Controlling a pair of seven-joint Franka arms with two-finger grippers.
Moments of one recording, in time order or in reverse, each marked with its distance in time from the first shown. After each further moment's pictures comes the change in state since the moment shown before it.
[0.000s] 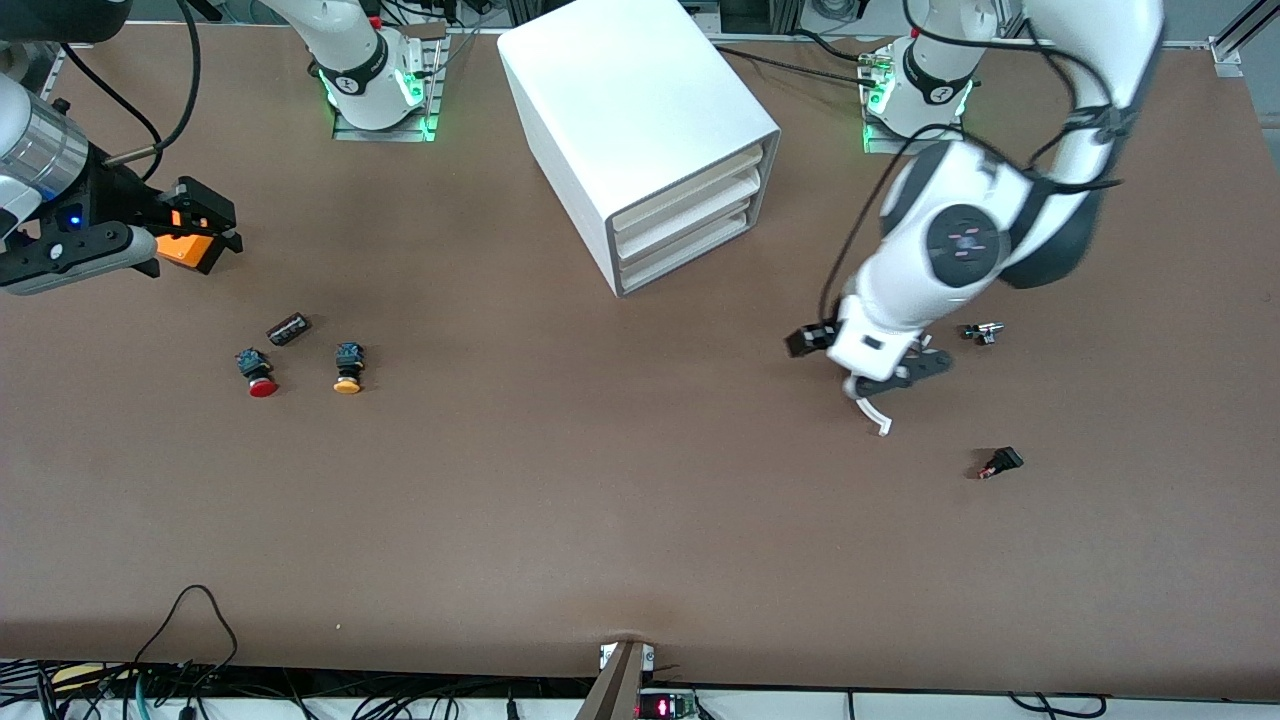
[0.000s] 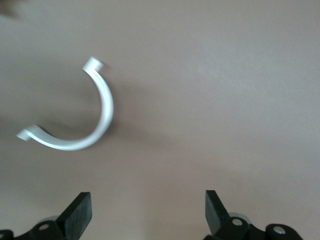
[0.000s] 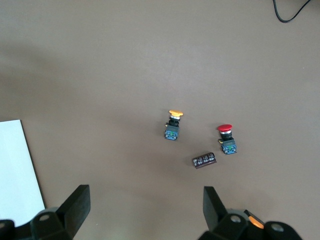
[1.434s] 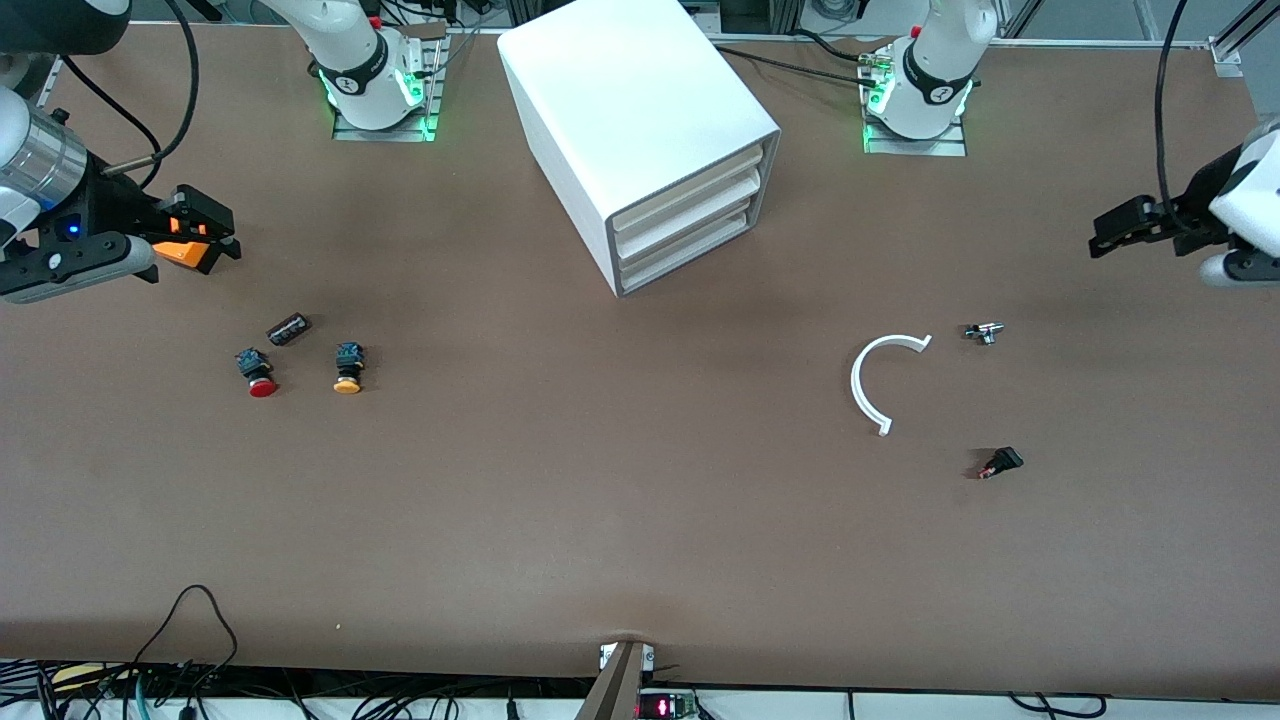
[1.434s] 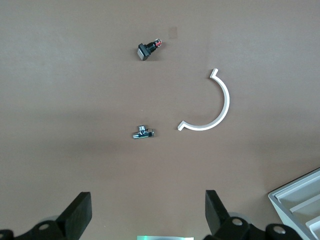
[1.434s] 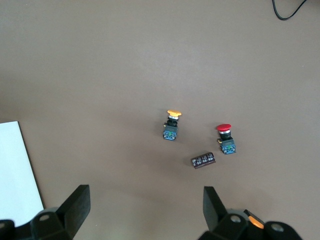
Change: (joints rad) left arm 0.088 -0.332 0.346 0.075 -0.023 -0.404 0.713; right arm -0.001 0.016 -0.006 0.008 0.000 0.000 0.002
